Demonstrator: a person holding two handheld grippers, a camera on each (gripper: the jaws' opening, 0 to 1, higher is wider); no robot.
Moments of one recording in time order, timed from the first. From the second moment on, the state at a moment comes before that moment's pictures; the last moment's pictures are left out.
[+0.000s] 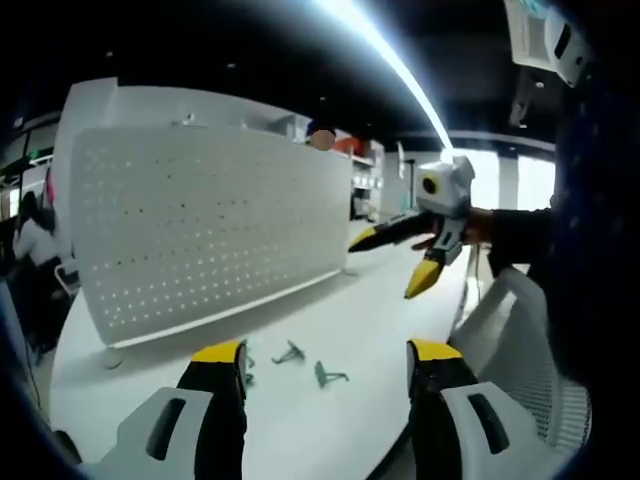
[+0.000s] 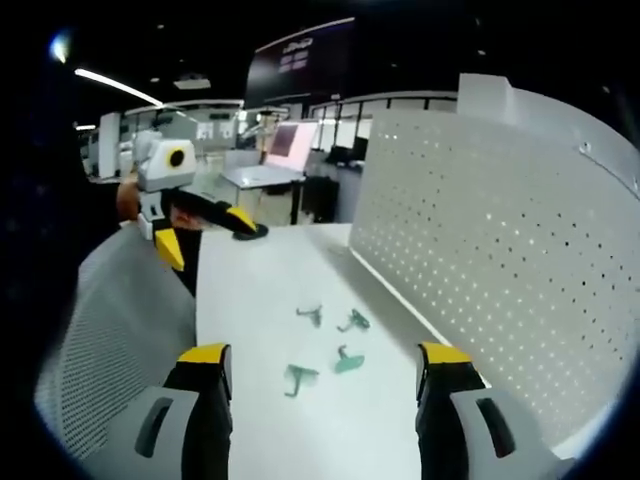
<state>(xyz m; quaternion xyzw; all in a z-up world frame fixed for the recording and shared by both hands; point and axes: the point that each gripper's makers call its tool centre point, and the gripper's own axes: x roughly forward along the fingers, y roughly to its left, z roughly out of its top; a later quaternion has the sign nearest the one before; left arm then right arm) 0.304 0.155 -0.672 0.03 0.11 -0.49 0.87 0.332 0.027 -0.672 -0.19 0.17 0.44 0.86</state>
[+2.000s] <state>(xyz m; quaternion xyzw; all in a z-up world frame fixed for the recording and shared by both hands) 0.300 0.149 -0.676 0.03 0.11 -0.48 0.87 0.429 0.156 -0.777 -0.16 0.28 0.48 0.82</state>
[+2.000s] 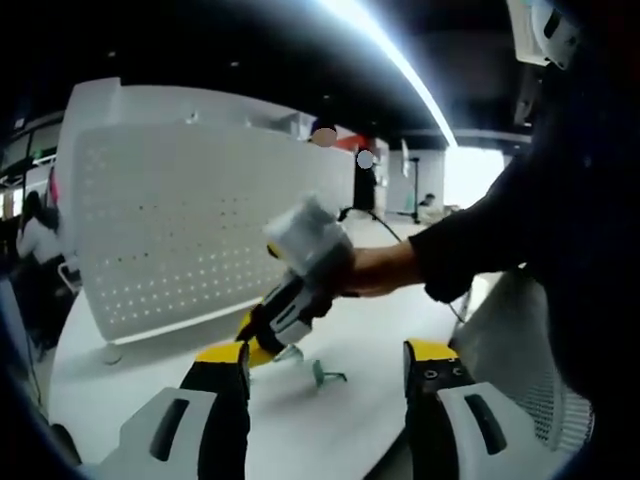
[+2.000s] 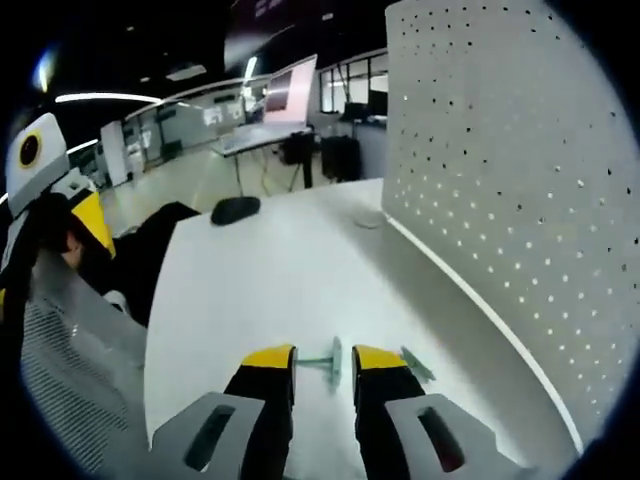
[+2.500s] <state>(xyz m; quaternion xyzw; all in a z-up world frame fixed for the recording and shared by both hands) 0.299 0.148 -0.677 0.03 0.12 -0.48 0.87 0.440 0.170 -0.801 -0.17 0.31 0.47 0.81</state>
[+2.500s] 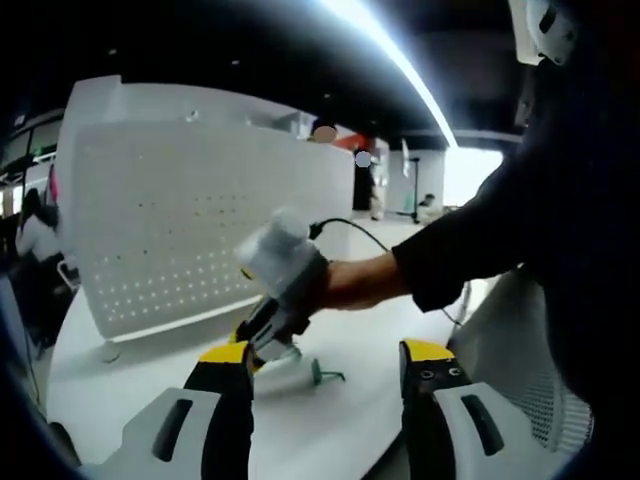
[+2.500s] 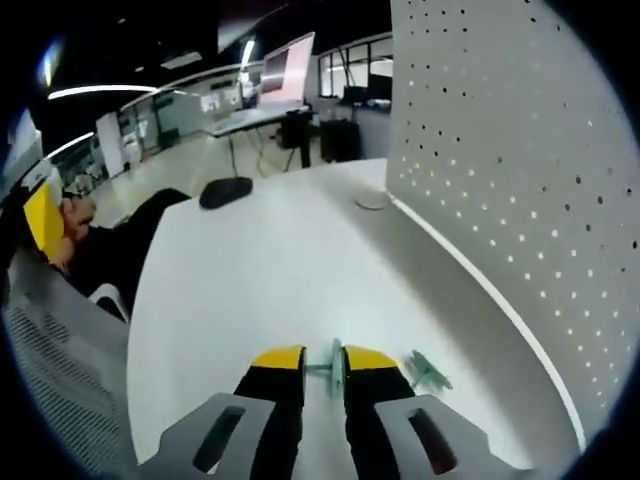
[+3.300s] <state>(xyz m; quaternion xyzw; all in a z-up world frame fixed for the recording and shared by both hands) 0.300 0.149 -0.677 0.03 0.12 -0.48 0.87 0.448 0.170 -0.812 -0.21 0.33 0.46 0.80</state>
